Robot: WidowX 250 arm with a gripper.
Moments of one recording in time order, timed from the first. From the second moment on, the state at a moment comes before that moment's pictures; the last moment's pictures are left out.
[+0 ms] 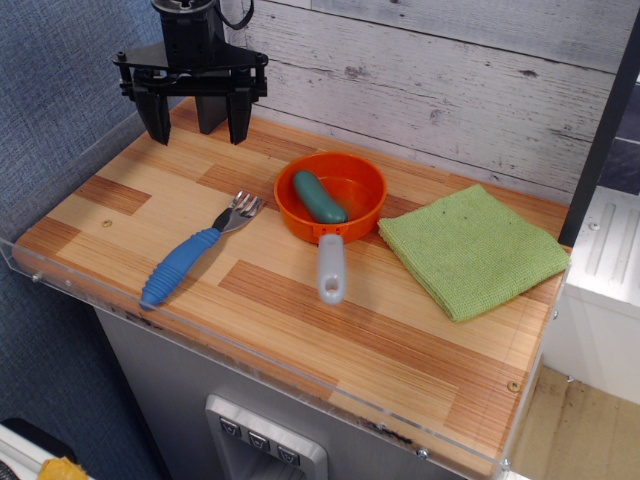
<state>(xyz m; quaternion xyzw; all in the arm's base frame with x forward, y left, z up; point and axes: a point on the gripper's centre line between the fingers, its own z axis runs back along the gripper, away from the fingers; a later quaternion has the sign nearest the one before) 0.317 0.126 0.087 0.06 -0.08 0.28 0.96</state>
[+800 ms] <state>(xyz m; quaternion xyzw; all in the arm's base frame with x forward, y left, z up) 0.286 0.130 0.054 0.04 -0.05 0.15 0.99</state>
